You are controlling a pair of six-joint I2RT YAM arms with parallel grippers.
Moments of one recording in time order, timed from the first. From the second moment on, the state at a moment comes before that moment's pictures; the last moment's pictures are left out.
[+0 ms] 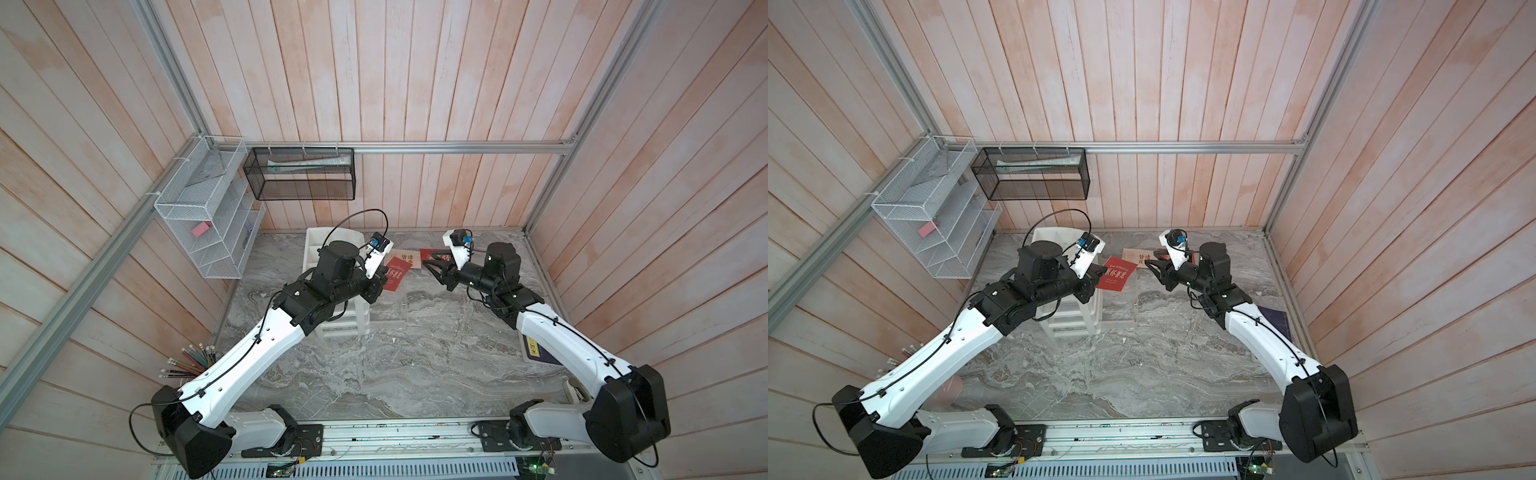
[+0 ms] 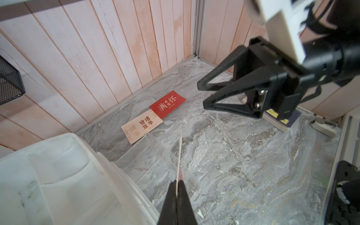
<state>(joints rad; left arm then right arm) -0.67 1.28 1.33 -0.49 0.09 0.08 0.39 1.31 0.94 0.17 -0.55 0.02</state>
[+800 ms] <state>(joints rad) -0.41 1.29 1.24 -0.24 0.47 -0.27 0.36 1.58 0.85 0.79 -0.80 0.61</state>
